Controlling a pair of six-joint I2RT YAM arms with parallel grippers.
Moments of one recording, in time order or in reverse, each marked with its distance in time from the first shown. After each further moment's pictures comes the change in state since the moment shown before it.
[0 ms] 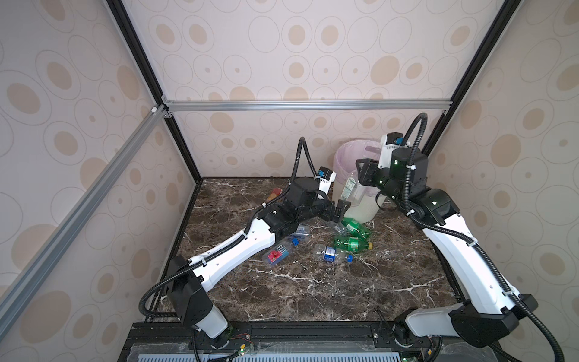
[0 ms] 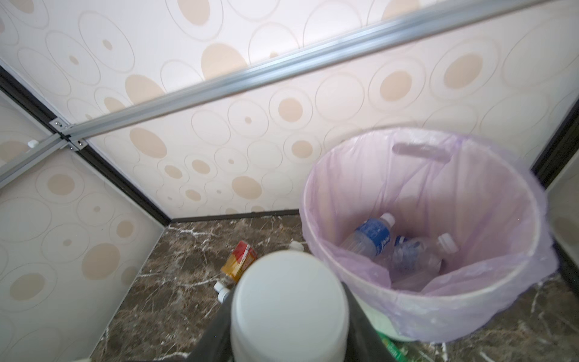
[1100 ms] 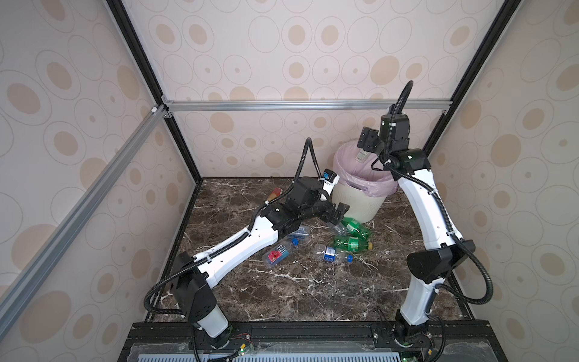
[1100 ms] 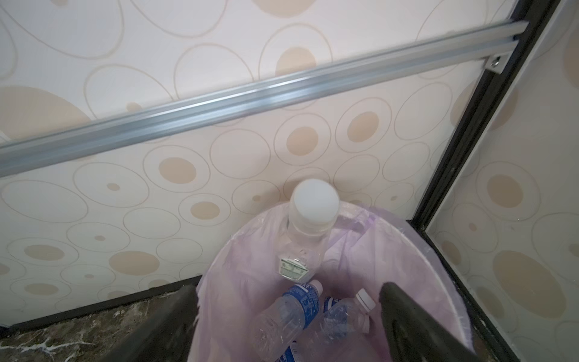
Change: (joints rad) left arm 0.008 0.007 -0.016 -0.052 0.006 0.106; right arm -0.199 0.503 0.578 -0.140 0.129 -0.041
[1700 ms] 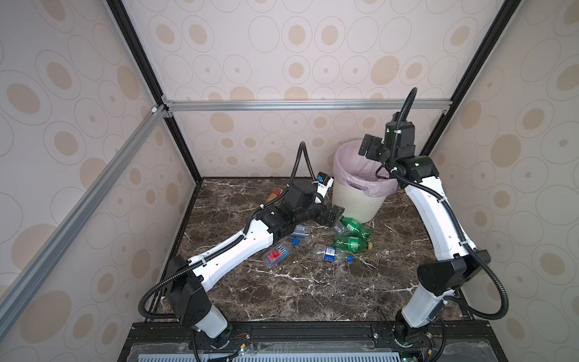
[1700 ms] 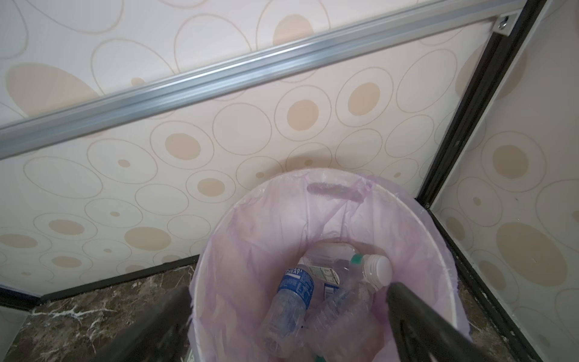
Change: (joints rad) left arm 0.040 -0.047 -0.078 0.016 0.005 -0.039; right arm 0.000 -0.114 -0.209 -0.003 -0.056 0.042
